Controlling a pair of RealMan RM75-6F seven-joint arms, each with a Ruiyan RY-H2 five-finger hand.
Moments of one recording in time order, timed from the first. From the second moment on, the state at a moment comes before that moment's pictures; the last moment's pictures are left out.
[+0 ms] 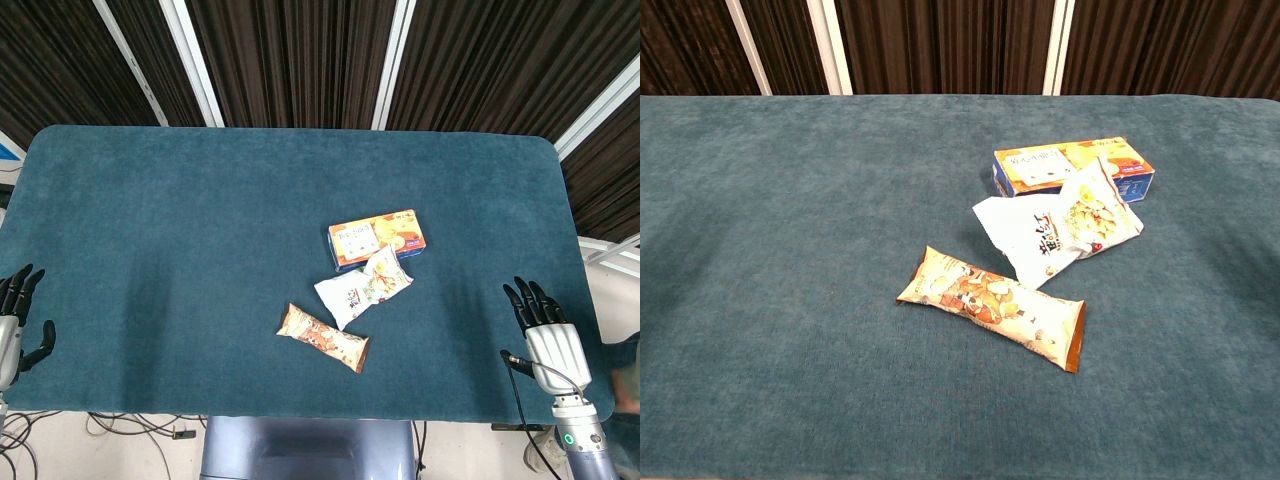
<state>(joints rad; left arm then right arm) -0.07 -1.13 -0.07 -1.67 1.44 1.50 -0.01 0.16 -1.32 0.01 -1.42 -1.57 1.55 -0.10</state>
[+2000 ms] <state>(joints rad) -0.08 -1.11 -0.08 -1.70 1.41 1.47 -0.02 0.59 -1.32 0.15 -1.54 -1.61 1.05 -0.07</state>
